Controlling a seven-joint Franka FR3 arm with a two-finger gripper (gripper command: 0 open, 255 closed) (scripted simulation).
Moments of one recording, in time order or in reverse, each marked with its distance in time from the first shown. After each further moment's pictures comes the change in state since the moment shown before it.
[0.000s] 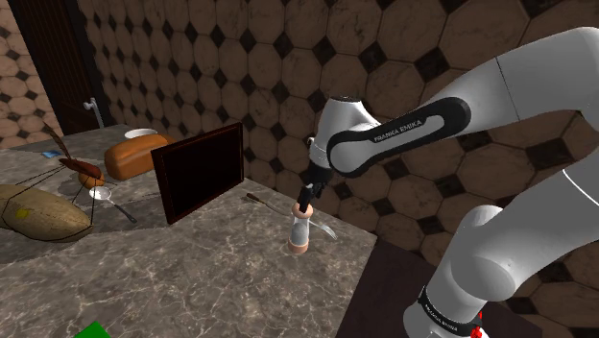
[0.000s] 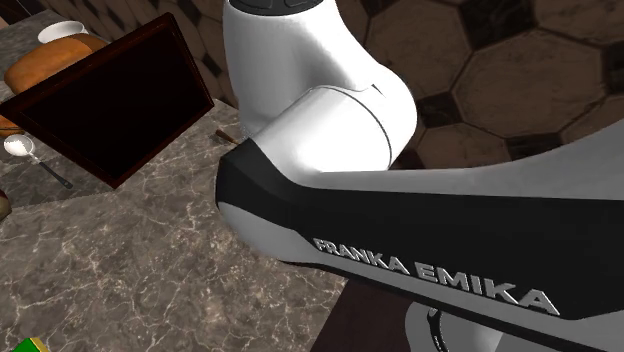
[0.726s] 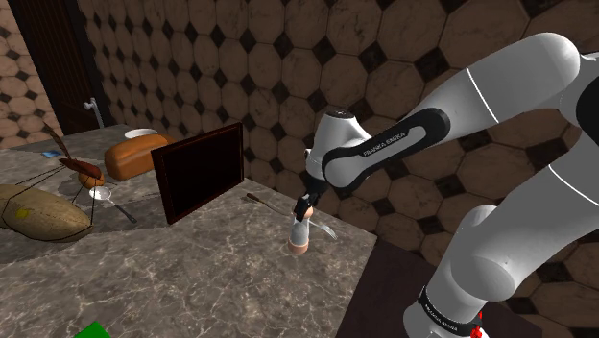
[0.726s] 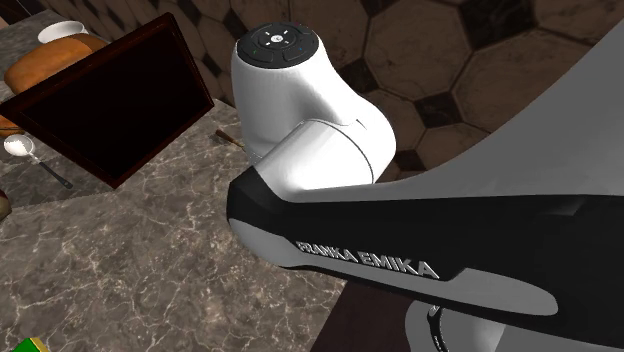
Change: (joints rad) arm -0.003 0.094 0.009 -0.031 -0.004 0.129 0.005
